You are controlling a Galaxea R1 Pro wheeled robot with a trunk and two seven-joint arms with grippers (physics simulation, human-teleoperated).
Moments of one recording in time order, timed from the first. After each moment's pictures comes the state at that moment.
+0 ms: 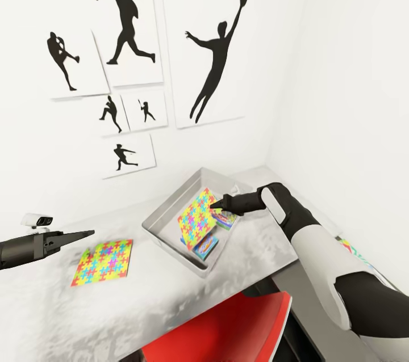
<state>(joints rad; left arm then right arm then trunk) -0.40 0.50 0.37 -1.39 0.25 1.01 -1.57 -1.07 0.01 0.20 -0.62 -0.48 1.02 0.52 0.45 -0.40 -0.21</state>
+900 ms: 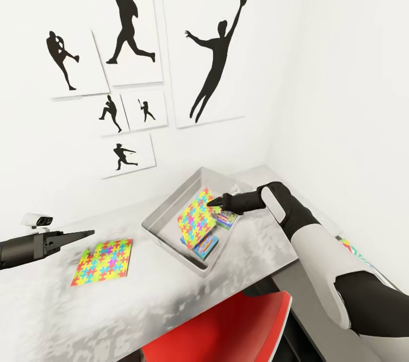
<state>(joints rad) -0.40 0.50 0.37 -1.39 0.25 1.01 -1.57 -1.07 0.01 0.20 -0.63 -0.48 1.02 0.52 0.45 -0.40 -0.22</state>
